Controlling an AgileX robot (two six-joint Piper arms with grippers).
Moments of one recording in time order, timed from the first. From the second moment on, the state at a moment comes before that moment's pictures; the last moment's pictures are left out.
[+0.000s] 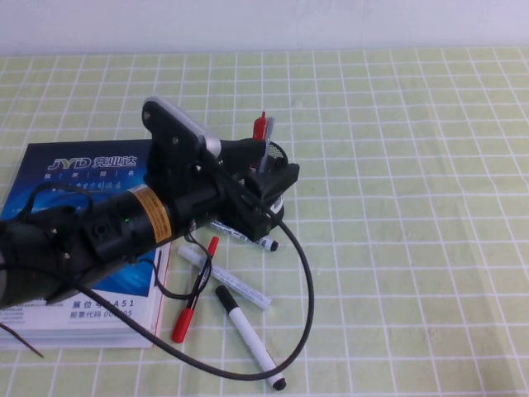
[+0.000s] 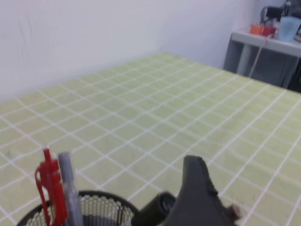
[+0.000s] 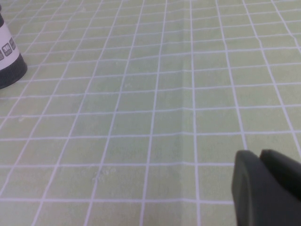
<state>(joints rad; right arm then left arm) 0.12 -0.01 0.03 0.14 0.38 0.03 -0.46 1.63 -0.78 0.78 -0.77 -0.55</state>
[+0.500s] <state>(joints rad) 0.12 -0.01 0.03 0.14 0.38 0.03 -0.46 1.73 -0.78 0.73 -0.74 -0.31</state>
